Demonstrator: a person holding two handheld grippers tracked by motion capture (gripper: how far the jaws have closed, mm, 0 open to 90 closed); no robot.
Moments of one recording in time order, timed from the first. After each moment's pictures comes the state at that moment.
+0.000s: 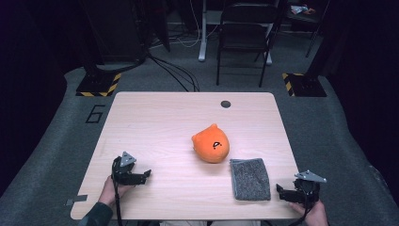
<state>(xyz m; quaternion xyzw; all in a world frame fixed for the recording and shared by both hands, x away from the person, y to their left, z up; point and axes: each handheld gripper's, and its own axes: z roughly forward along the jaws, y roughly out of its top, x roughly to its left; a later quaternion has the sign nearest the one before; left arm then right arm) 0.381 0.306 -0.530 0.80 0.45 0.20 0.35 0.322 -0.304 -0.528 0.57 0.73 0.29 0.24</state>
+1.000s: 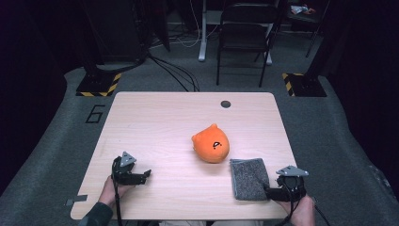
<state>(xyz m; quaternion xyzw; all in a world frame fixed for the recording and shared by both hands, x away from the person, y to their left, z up) 0.381 0.306 -0.530 0.80 0.45 0.20 0.35 0.314 -0.234 -0.472 0.52 0.78 0.27 0.23</state>
